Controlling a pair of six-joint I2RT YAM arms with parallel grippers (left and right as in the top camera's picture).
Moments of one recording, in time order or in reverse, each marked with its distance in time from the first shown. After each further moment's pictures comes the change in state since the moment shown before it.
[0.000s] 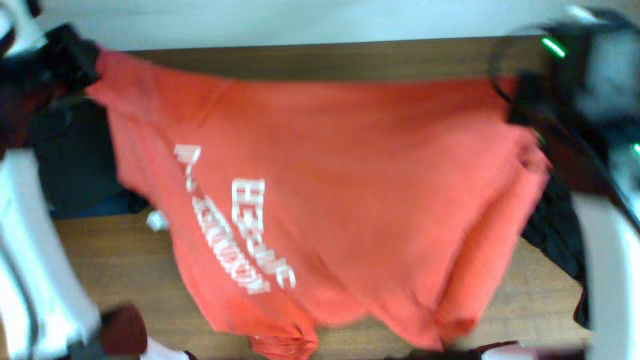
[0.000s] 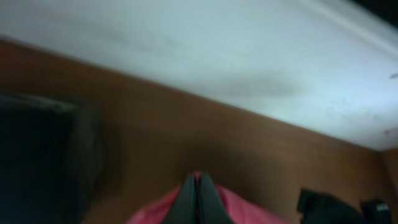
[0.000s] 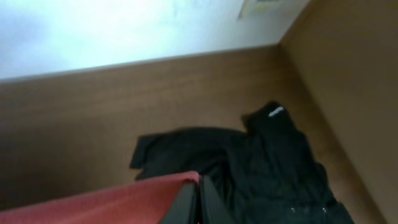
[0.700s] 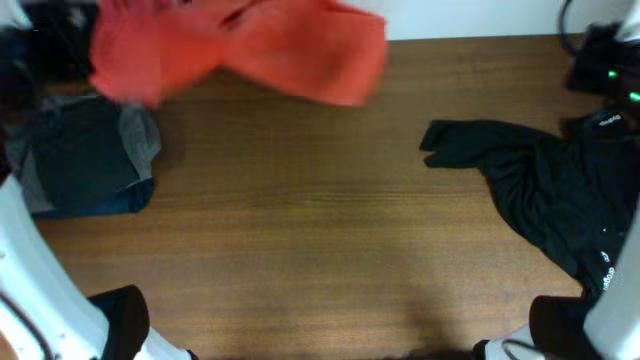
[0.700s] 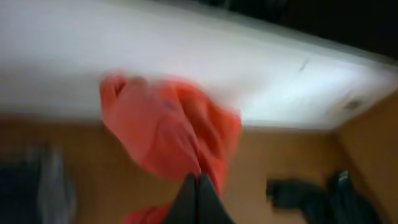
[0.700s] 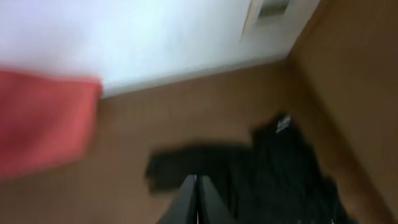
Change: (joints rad) left arm -0.071 0.100 0.515 -0.304 0.085 0.077; right arm -0.233 0.198 0.488 -0.256 -0.293 -0.097
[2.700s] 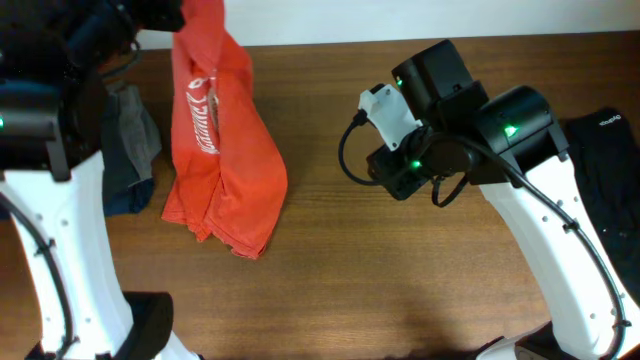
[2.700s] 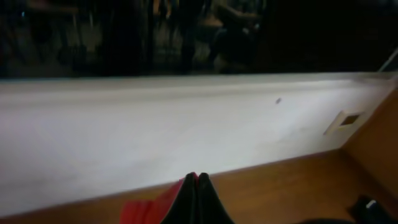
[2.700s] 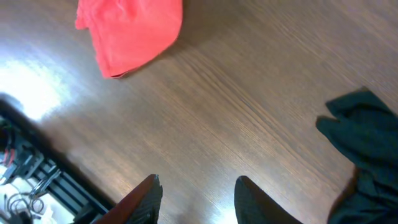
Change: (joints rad) left arm -0.316 -0.023 -0.130 0.450 -0.254 0.016; right arm 0.579 -0.082 -0.475 -0.026 -0.331 -0.256
